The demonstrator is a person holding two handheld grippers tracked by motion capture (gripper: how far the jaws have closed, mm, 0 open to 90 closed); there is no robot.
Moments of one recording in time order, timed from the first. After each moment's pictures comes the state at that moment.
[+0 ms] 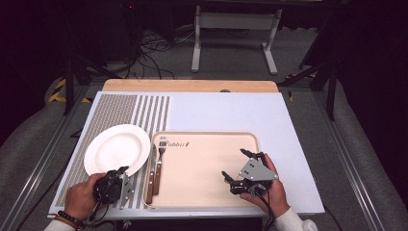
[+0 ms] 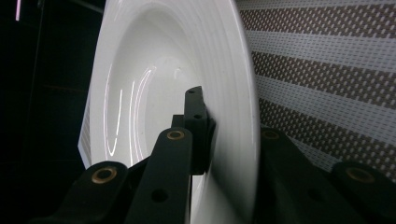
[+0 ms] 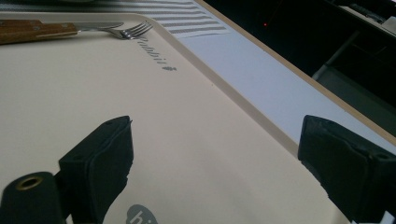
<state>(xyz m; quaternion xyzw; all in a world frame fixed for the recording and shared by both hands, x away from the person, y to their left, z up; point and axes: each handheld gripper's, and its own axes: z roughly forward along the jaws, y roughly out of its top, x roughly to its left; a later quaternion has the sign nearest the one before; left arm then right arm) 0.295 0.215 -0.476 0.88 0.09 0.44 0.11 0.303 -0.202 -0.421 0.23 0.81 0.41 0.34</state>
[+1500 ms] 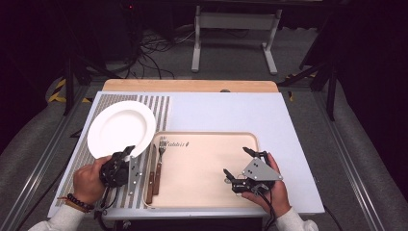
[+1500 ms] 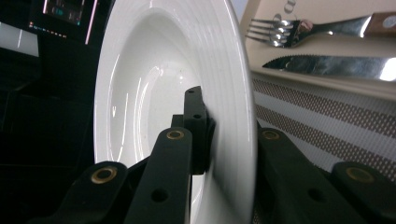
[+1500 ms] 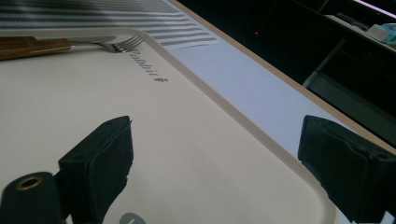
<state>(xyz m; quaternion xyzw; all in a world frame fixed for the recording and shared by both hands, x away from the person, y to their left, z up) 0.316 0.189 -0.428 0.83 0.10 0.52 0.16 0.301 -0.207 -0.415 0.24 0.80 0.43 0.35</state>
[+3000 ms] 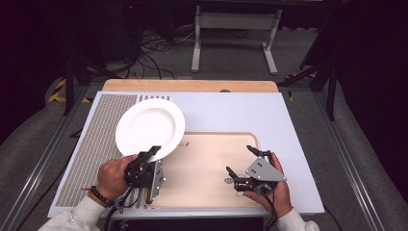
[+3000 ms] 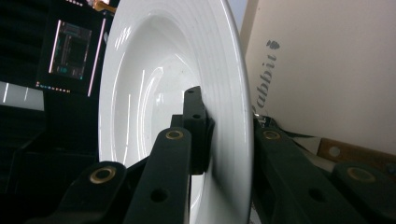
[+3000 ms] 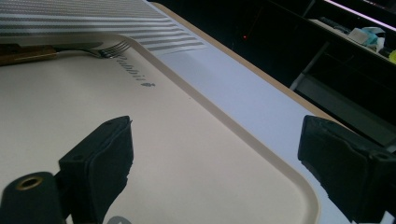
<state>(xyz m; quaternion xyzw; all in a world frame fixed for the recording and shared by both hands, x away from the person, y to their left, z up) 0.312 0.130 -0.420 0.83 0.02 0.53 0.19 0.299 -0.212 -0.411 0.25 0.78 0.43 0.37</state>
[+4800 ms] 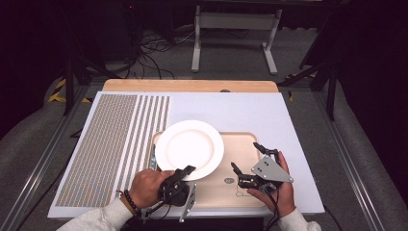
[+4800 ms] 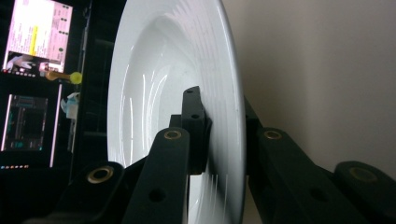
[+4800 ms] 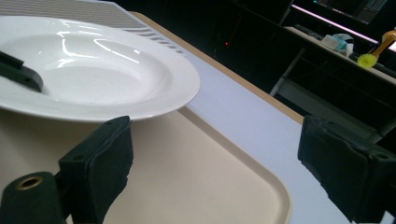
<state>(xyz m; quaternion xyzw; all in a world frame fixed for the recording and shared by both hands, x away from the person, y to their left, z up) 0.285 0.053 -0.450 0.85 -0.11 0.47 0.21 0.297 -0.221 -0.403 0.27 0.76 0.44 0.40</state>
